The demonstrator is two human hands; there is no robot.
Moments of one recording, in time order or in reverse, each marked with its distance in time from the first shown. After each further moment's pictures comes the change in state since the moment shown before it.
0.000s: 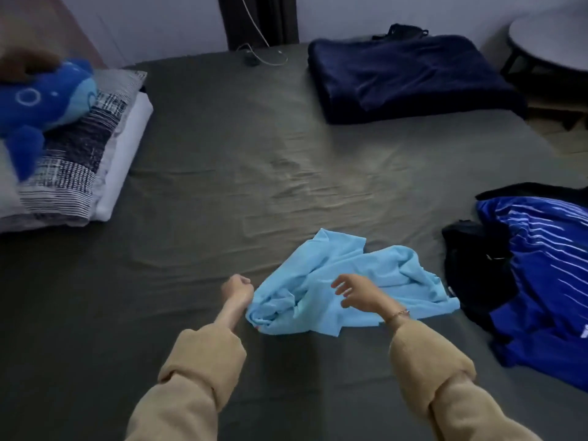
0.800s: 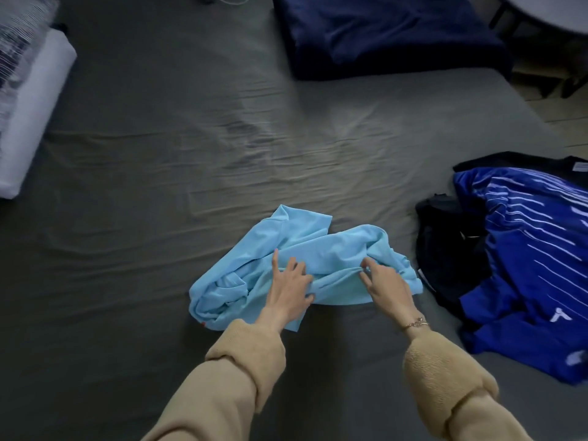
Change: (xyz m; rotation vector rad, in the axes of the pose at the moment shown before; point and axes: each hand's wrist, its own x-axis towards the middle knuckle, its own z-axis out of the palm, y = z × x) left_hand -0.029 0.052 0.164 0.908 -0.121 0.948; right_hand 0.004 0.118 -0.026 -0.304 0.431 0.179
